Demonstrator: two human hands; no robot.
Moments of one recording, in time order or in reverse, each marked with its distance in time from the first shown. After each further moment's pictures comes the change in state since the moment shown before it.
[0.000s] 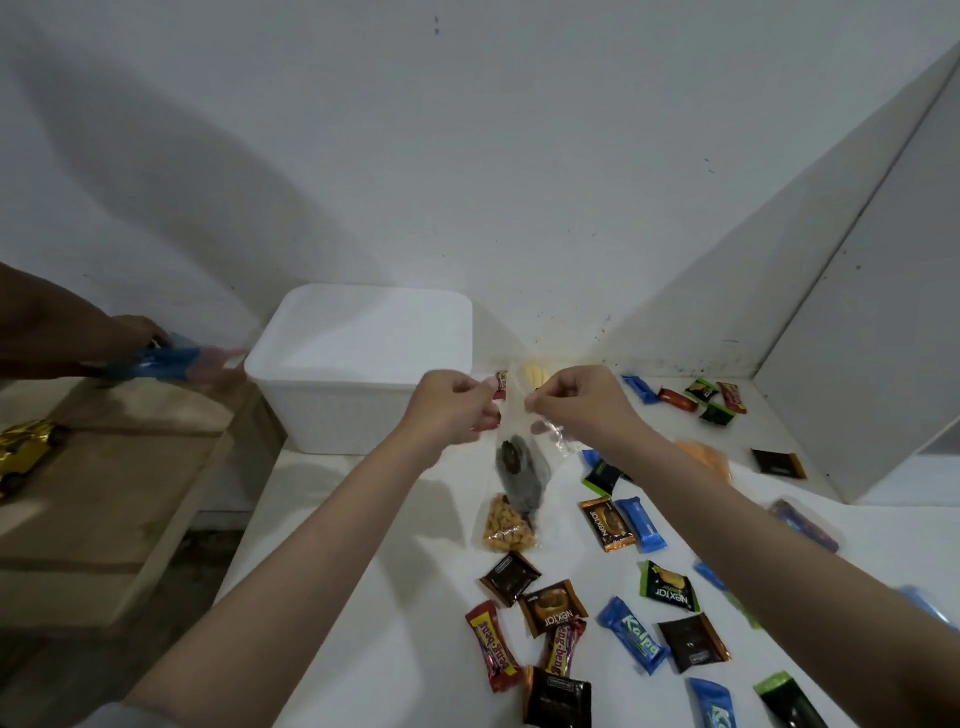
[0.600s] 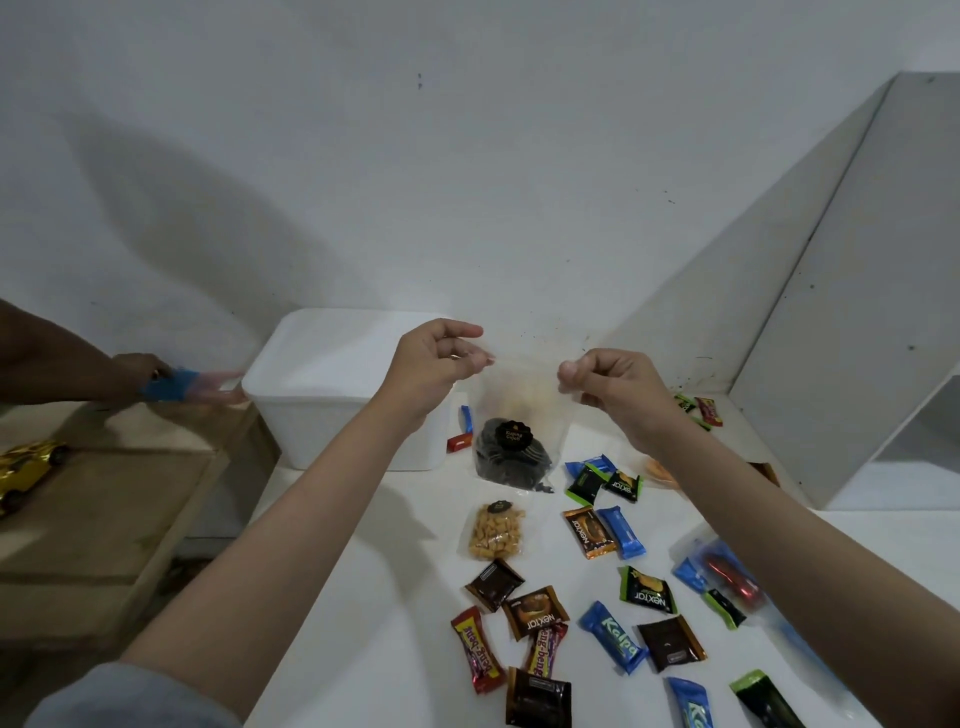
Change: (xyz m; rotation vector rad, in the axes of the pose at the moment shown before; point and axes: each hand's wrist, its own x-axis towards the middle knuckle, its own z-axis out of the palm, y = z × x) left_hand -0.019 0.040 -0.011 -0.160 -0.054 0.428; right_hand -0.019 -0.003 -0.060 0.298 -0.017 -0.185
